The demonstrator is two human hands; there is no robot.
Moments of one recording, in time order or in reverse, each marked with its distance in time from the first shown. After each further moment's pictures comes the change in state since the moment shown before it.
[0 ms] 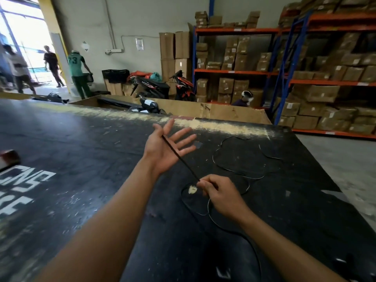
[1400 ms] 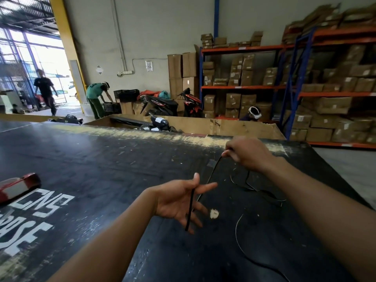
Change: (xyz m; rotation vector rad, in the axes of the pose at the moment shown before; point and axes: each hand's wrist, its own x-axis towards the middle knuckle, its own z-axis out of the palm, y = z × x) left_hand -0.035 0.026 -0.034 0.655 -0.337 -0.811; right_hand 0.135 -0.068 -0.061 -0.957 0.025 -0.352
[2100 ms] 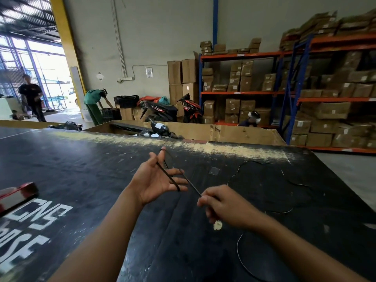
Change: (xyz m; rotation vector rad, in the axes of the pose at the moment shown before) left_hand -0.021 0.025 -0.063 -0.558 0.318 0.609; right_hand -0.056 -0.088 0.025 0.949 -0.323 0.178
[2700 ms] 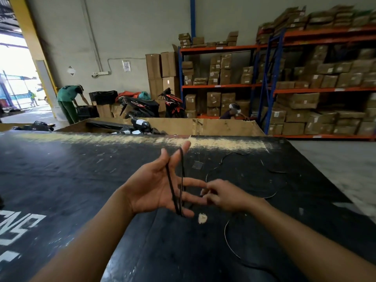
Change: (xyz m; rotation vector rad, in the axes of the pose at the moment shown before) left_hand -0.020 -0.017 0.051 0.131 -0.617 -0.348; right_hand 0.015 0.057 -0.032 -0.342 -0.041 0.085
